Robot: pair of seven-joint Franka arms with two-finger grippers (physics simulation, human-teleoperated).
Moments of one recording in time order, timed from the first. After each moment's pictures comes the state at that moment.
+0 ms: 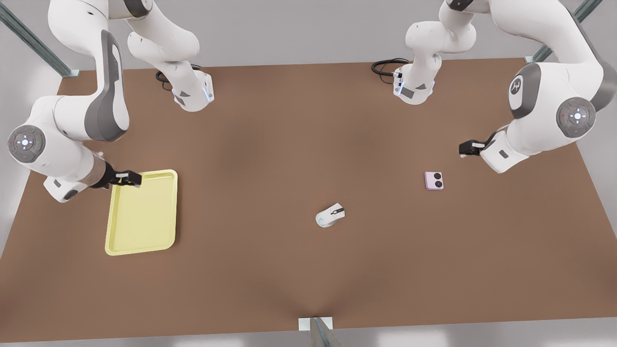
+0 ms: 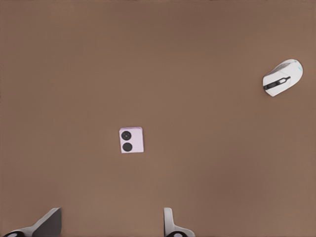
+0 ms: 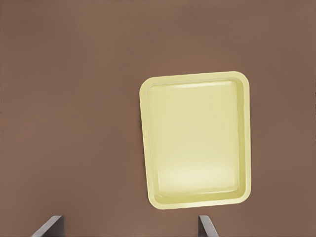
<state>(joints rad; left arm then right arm) -0.09 0.19 0.00 -1.40 0.01 1.35 0.04 -0.04 0.16 0.03 -1.60 -0.03 1.66 -0.02</state>
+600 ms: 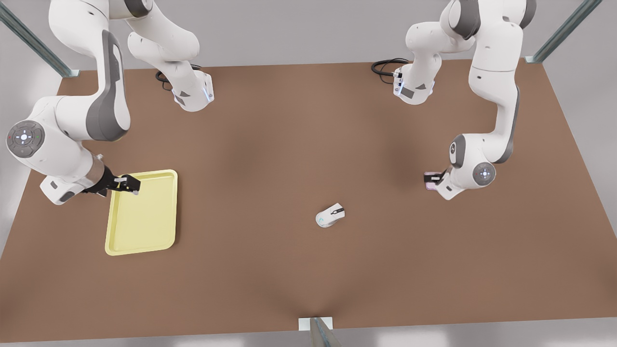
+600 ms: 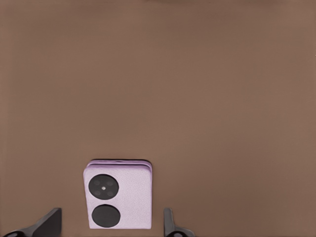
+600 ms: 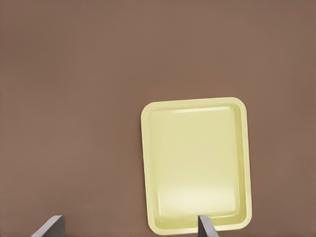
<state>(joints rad) -0.03 0.37 0.03 -2.18 0.01 2.26 0.05 -0.04 0.16 0.03 -1.60 -0.03 1.74 -0.02</state>
